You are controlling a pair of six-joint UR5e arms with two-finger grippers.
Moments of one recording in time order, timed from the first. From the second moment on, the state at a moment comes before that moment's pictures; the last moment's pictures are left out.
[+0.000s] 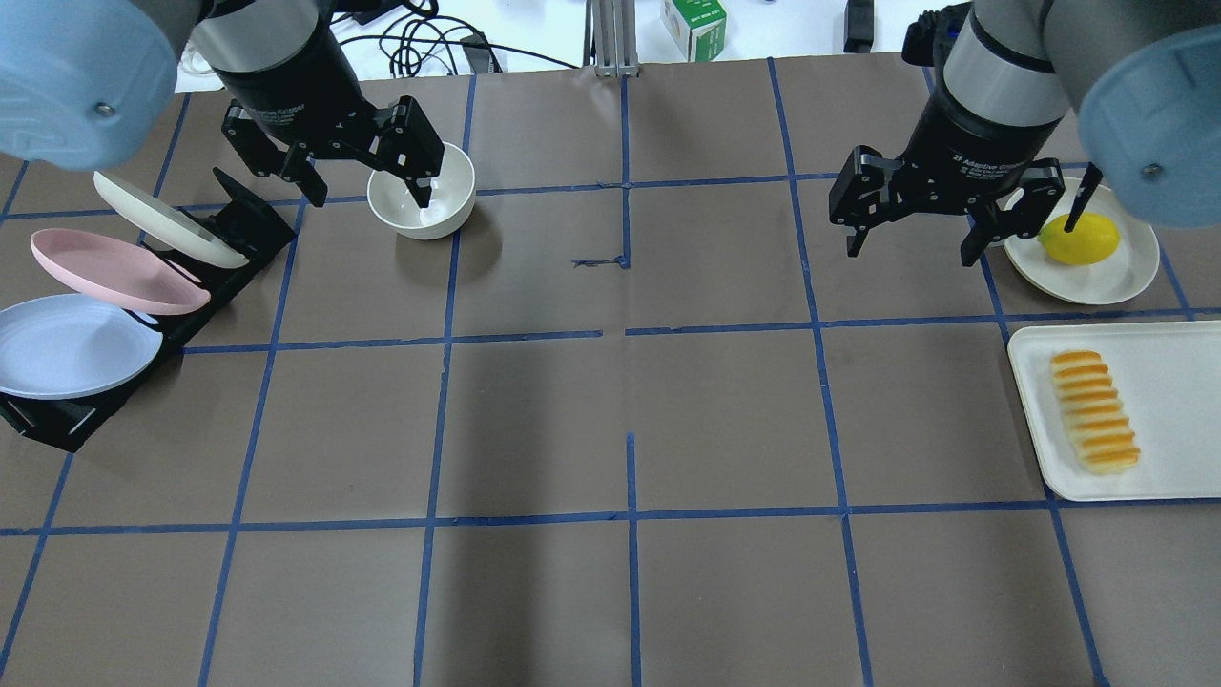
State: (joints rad) left arm -1.63 -1.65 -1.45 -1.58 1.57 0.03; right arm 1.56 -1.61 1.63 -1.56 -1.57 0.15
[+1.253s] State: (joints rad) left arm -1.31 -1.64 -1.48 -1.58 1.59 0.04; right arm 1.51 -1.60 1.66 -1.57 -1.57 0.11
